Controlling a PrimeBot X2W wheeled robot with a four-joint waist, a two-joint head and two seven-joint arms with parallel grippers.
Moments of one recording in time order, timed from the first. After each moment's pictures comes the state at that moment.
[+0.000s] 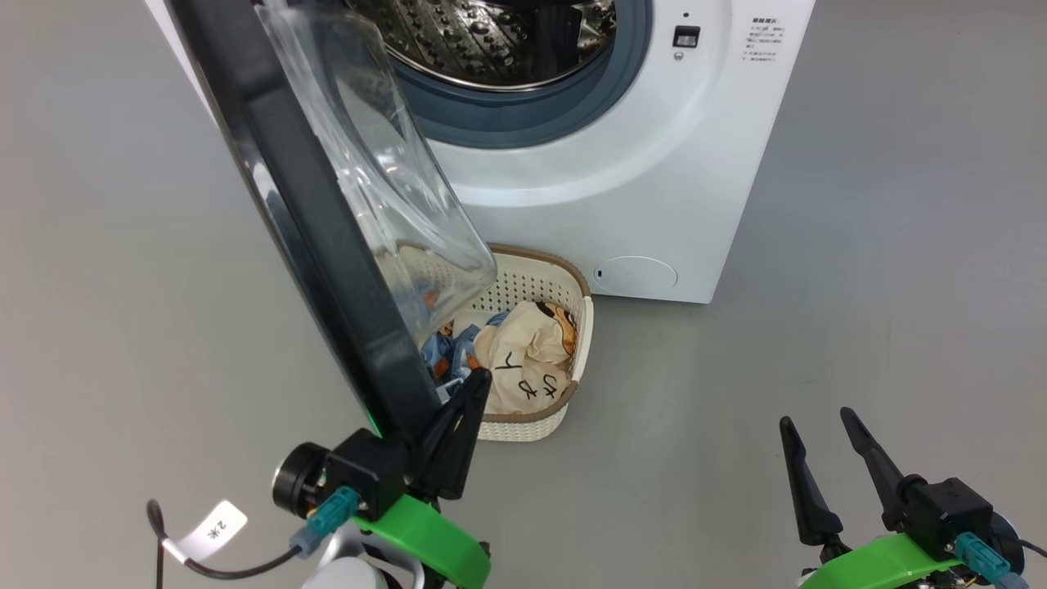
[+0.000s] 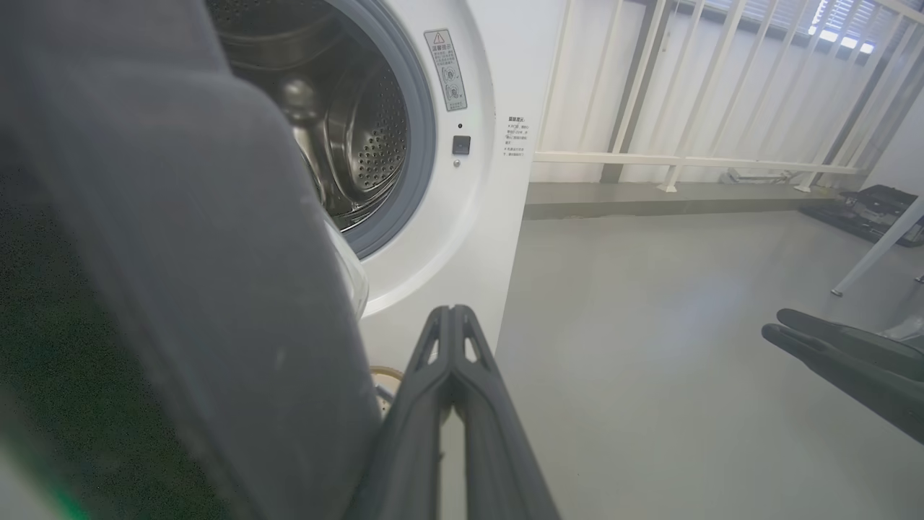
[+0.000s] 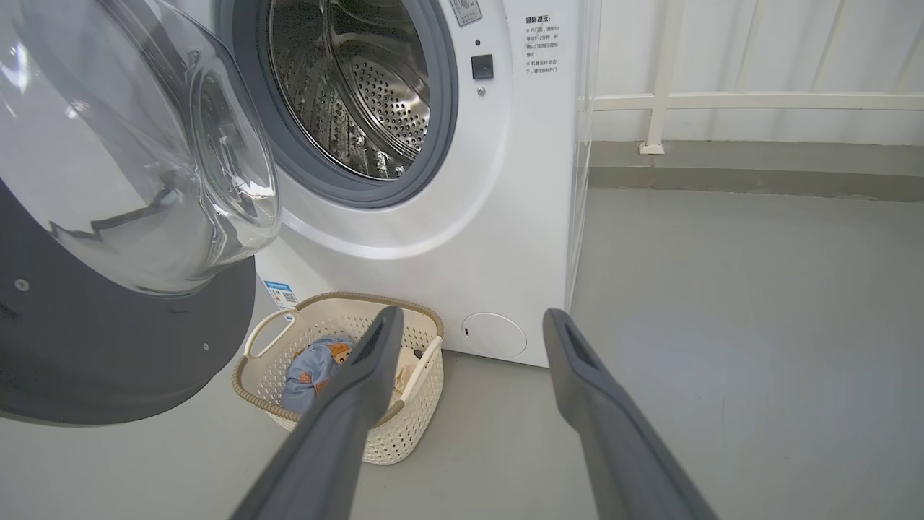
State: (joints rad) left arm -0.28 0.11 -0.58 0.17 -0.39 0.04 -0.25; right arm -0.01 -0.04 -0.05 0.14 0.12 0.13 -0.25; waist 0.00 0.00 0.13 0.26
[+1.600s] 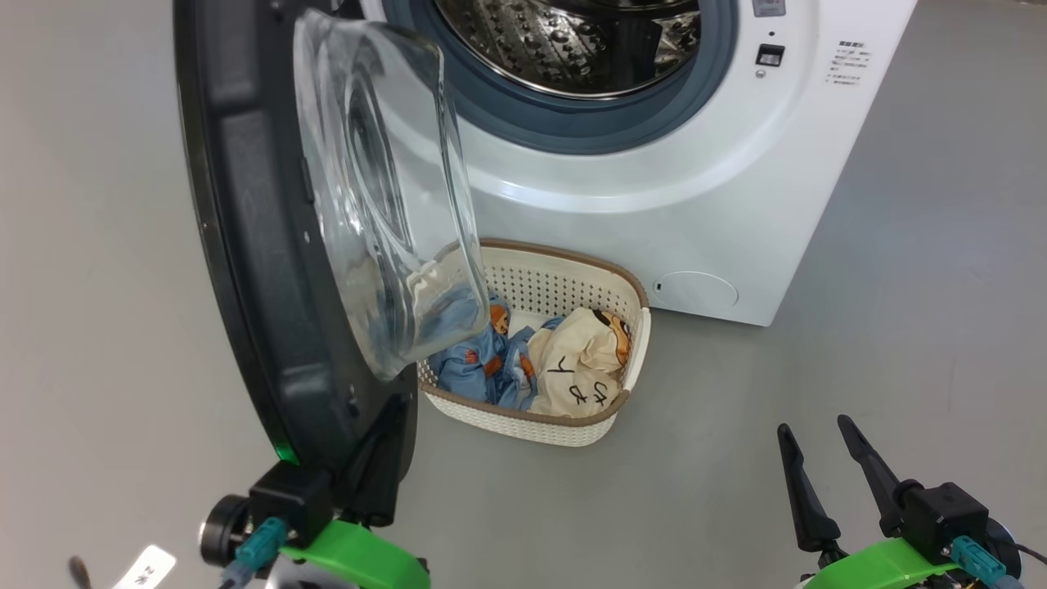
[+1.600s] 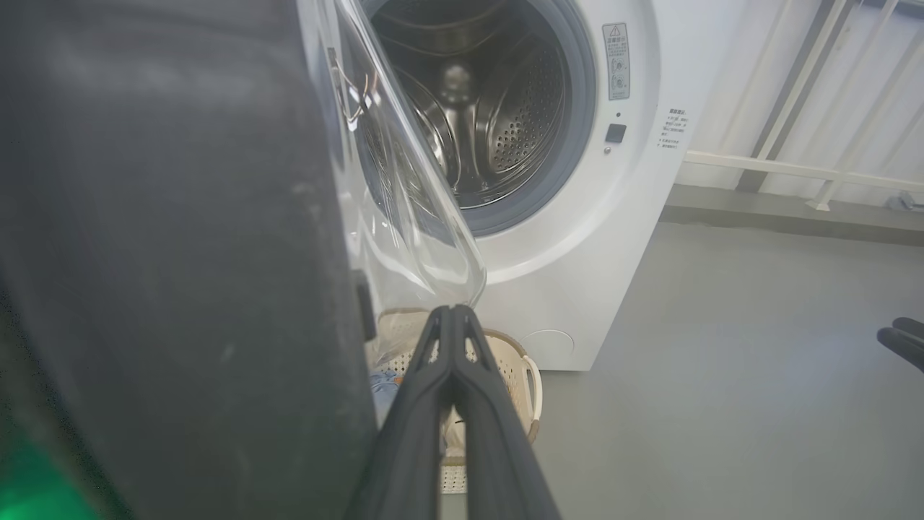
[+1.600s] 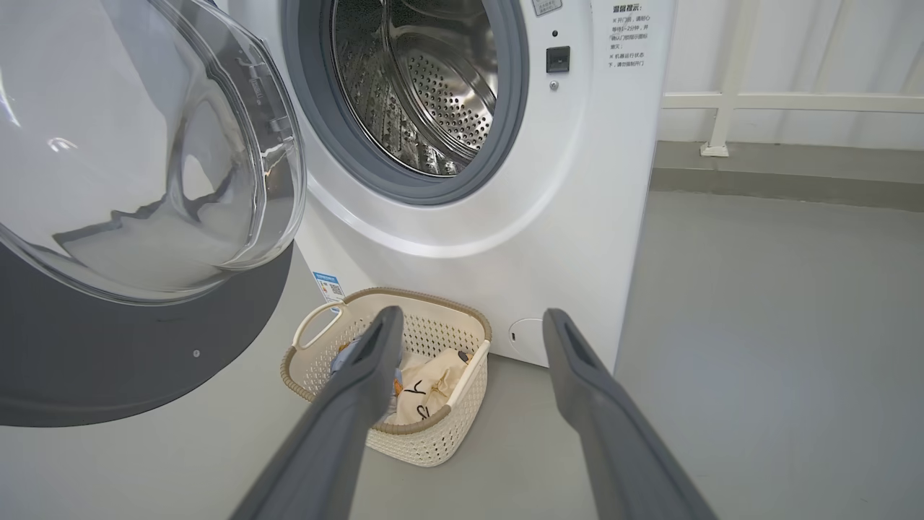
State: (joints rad) left arm -0.18 0.18 -0.50 0.10 -0.45 0.16 -0.22; right arm 0.00 -0.04 -0.04 0.16 0.12 0.13 -0.25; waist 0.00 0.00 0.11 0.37
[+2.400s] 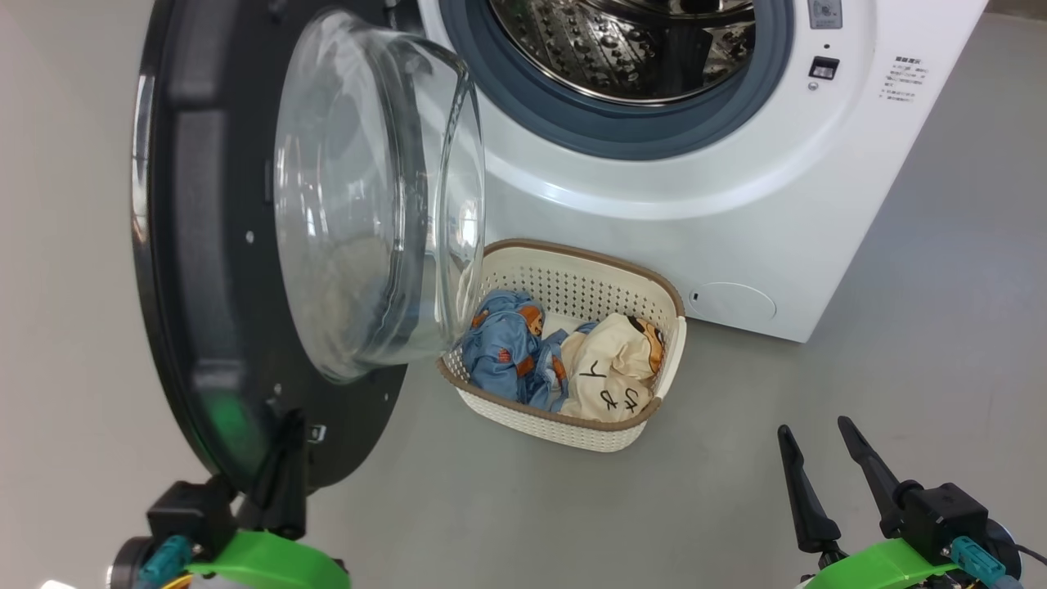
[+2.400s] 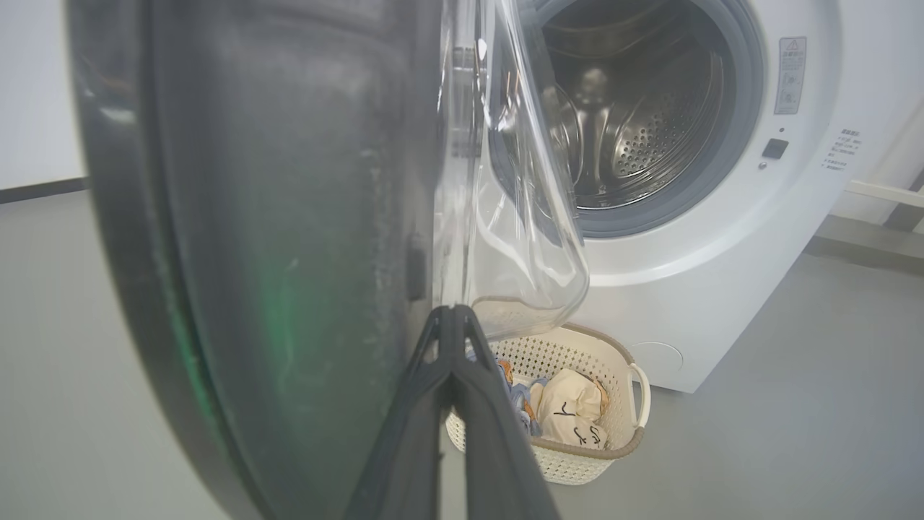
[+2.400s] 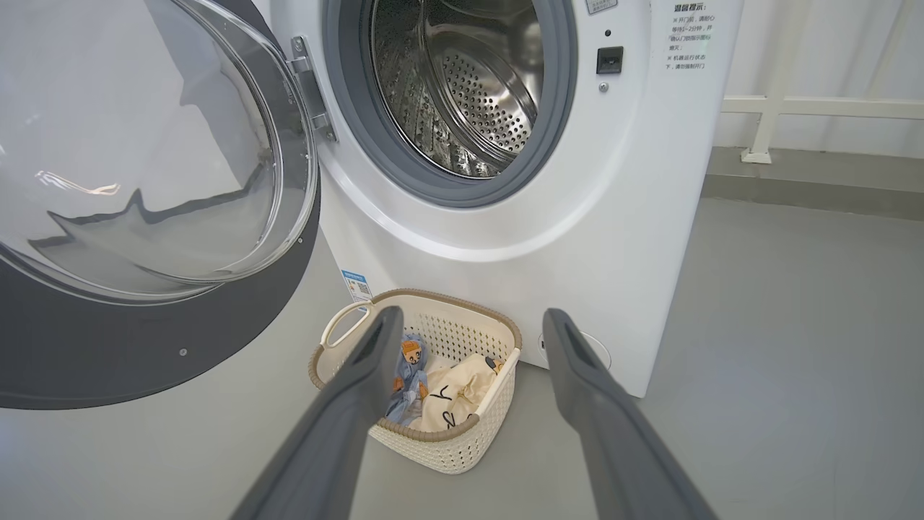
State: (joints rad) left arm -0.10 0.25 -0.37 0.07 -0.51 0.23 -0.22; right arm 0.00 -0.04 -0.04 0.16 0.12 0.13 -0.25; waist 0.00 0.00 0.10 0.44
